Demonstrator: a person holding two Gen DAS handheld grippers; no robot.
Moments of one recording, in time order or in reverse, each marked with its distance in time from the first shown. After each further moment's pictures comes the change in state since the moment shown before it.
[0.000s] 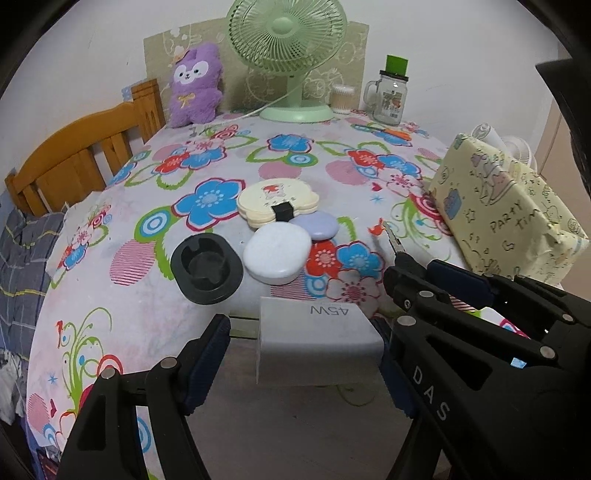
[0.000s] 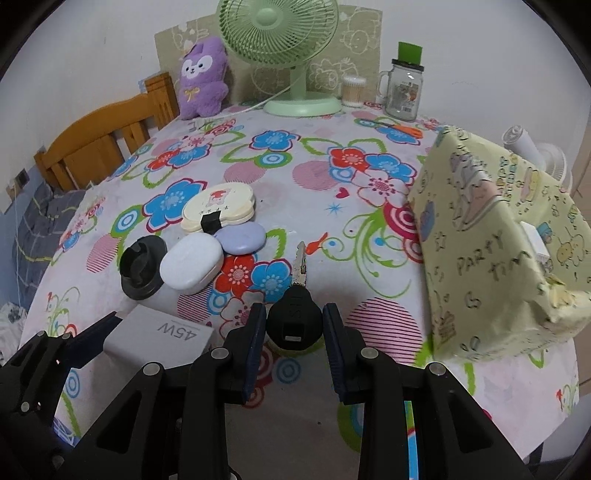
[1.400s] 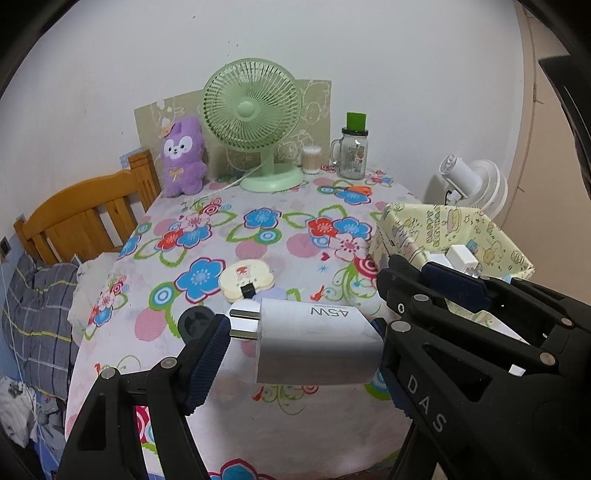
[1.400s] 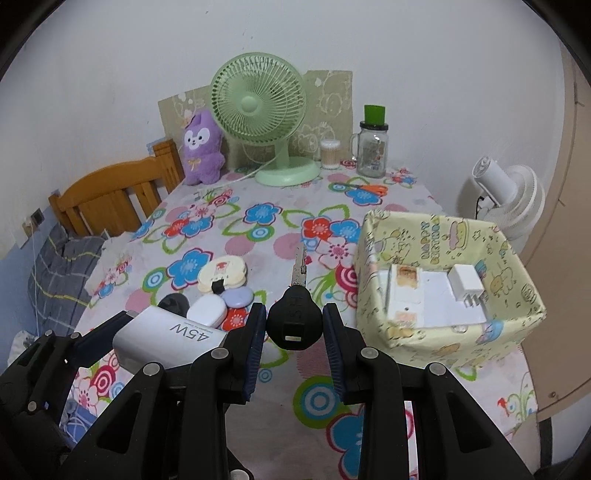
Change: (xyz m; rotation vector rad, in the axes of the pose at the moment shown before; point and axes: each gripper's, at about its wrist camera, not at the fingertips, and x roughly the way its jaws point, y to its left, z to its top) left arm -0.086 -0.052 0.033 0.068 -0.161 0.005; right arm -0.105 -0.038 0.020 0.043 -0.172 0.016
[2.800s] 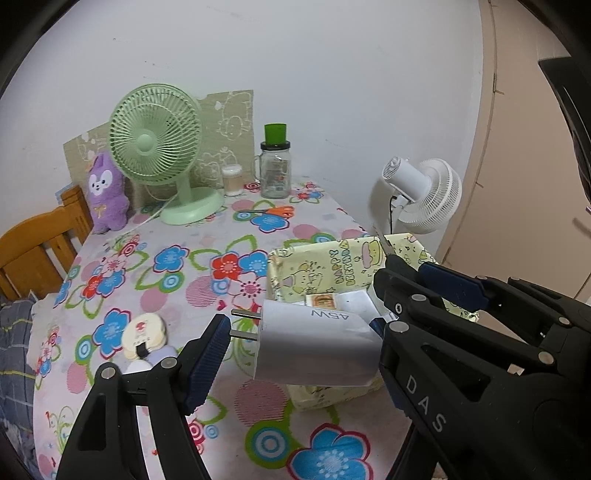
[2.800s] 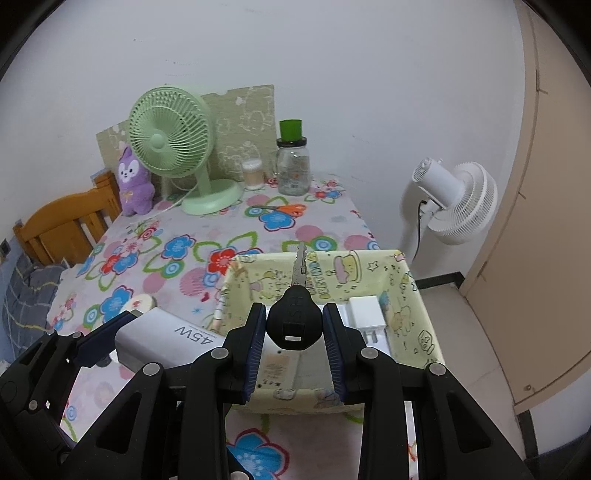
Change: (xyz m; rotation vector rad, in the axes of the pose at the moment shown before) left arm 0.033 -0.105 0.058 0.078 -0.002 -0.151; right arm -0.004 -0.119 0.038 0.078 -0.007 -0.134
